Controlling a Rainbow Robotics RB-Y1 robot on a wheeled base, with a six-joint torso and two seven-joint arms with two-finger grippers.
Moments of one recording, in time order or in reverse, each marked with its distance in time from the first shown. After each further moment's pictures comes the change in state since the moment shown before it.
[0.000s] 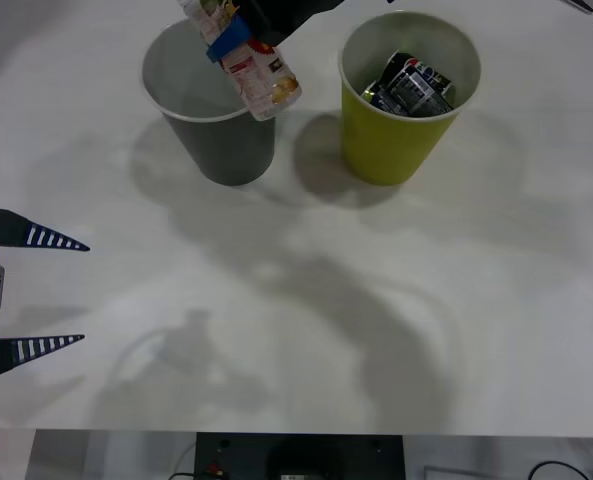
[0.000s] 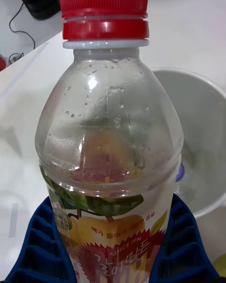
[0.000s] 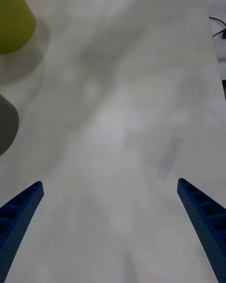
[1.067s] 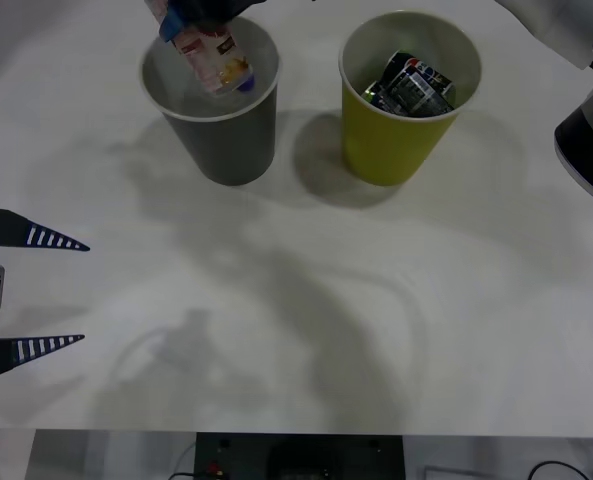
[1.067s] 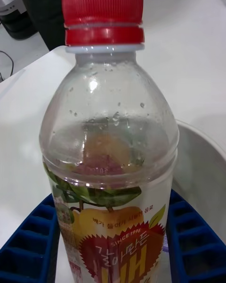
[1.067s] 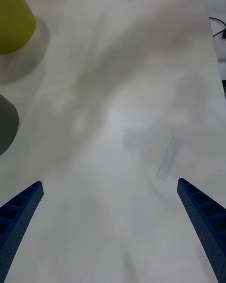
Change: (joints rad) right arm -0.142 0.178 0.133 0.301 0.013 0.199 0.018; left arm 0.000 0.000 0.000 0.000 0.000 0.000 0.000
